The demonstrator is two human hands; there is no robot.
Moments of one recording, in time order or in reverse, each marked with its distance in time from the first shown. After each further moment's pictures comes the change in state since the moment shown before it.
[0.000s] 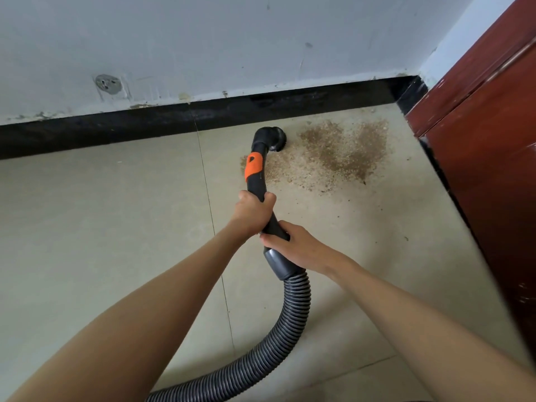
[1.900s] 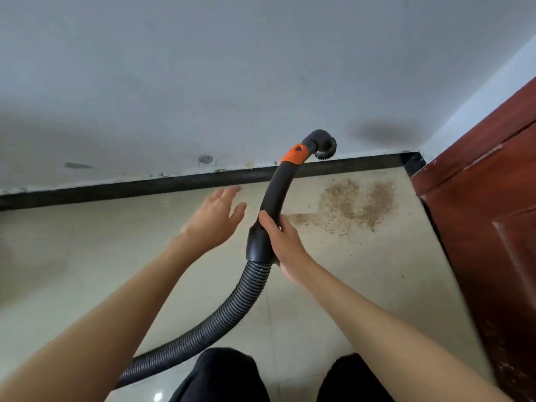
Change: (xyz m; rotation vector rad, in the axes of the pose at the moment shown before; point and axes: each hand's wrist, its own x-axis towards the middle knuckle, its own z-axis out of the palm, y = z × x) left_hand -0.138 0.079 -0.226 0.571 0.191 0.425; right_hand -0.078 -0.212 0.061 0.509 0.195 -0.025
